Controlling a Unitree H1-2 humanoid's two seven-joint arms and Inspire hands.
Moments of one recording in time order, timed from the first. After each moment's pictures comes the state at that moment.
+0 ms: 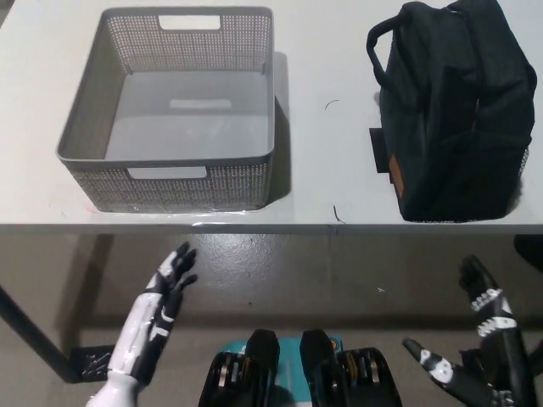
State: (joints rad) left_arm 0.04 0.13 -0.11 -0.18 0.07 -0.20 -0.08; right_arm 0.18 -0.05 0.02 -0.17 -0.03 -0.39 0.01
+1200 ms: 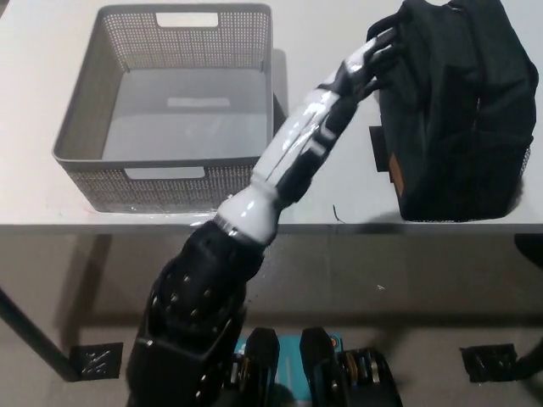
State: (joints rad) left_arm -0.60 -0.08 -0.21 -0.18 0.01 0.10 -0.18; right_arm -0.24 -0.19 -0.28 -0.17 0.16 -0.22 -0.07
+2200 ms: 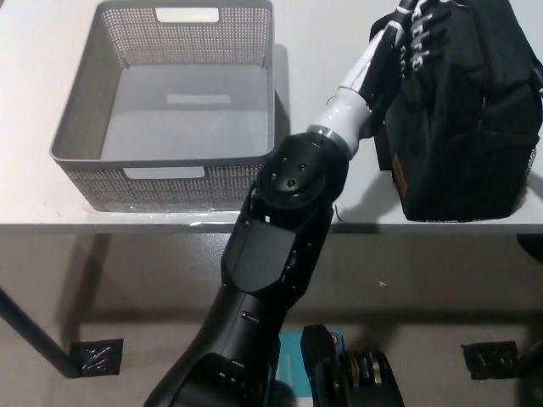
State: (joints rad) left_arm -0.94 -0.25 -0.04 0.49 -0.08 0.11 -0.11; right_arm -0.63 -0.25 -0.29 0.40 0.31 -0.12 -0.01
